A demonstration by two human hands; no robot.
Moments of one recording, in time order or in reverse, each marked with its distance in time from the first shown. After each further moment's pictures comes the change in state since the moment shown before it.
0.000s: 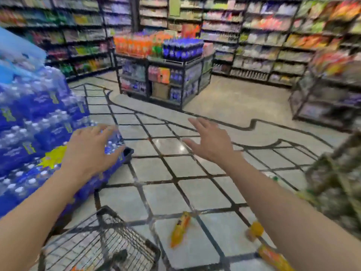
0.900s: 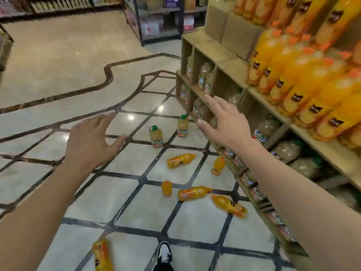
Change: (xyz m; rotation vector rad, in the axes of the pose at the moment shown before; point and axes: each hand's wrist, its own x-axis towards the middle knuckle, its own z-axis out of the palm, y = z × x) left_hand 0.237 0.644 0.275 -0.369 -0.216 0.767; right_hand -0.237 0.581 -0.005 -0.203 0.085 0.967
